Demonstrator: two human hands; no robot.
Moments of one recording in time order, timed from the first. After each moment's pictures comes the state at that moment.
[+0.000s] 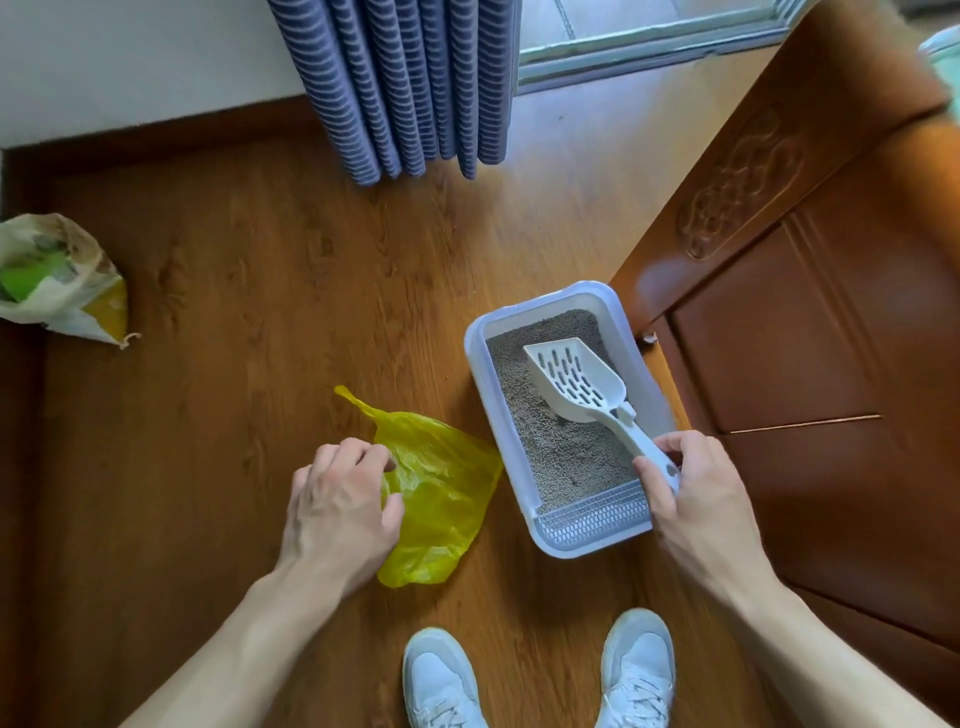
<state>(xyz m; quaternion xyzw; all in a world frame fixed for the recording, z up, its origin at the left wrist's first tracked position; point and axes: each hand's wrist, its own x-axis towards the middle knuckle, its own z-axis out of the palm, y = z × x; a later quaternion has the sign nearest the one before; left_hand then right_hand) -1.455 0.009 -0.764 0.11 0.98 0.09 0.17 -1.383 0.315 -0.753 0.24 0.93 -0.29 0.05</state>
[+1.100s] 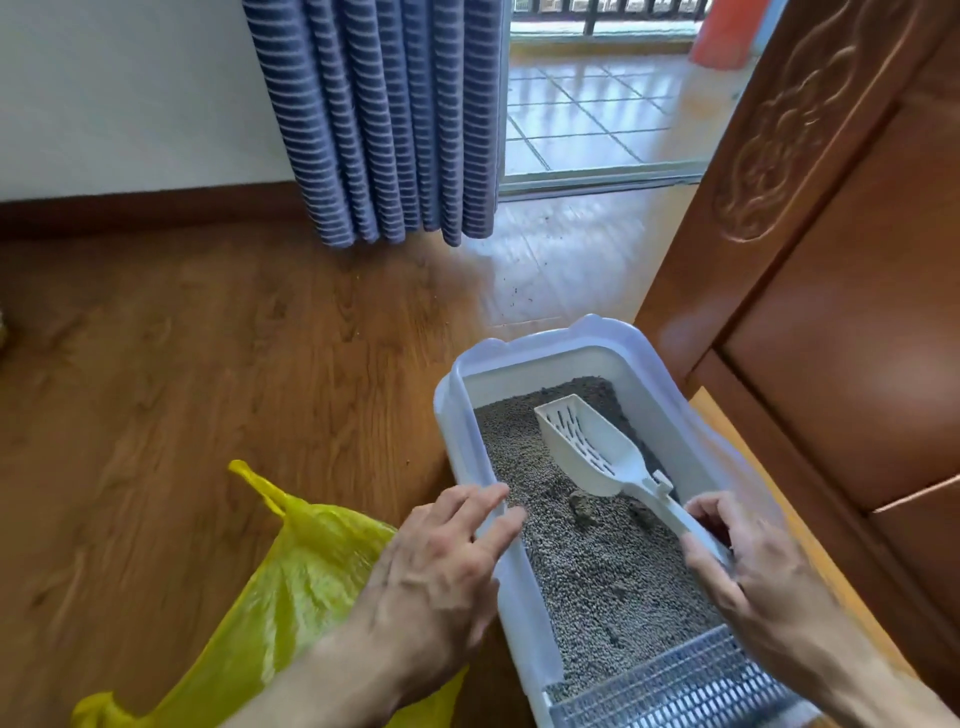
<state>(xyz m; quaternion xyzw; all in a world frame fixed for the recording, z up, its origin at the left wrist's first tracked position) -1.469 0.101 -1.018 0.38 0.91 0.15 0.02 -1.387 0.378 -0.986 0.09 0.96 -0.27 -0.03</state>
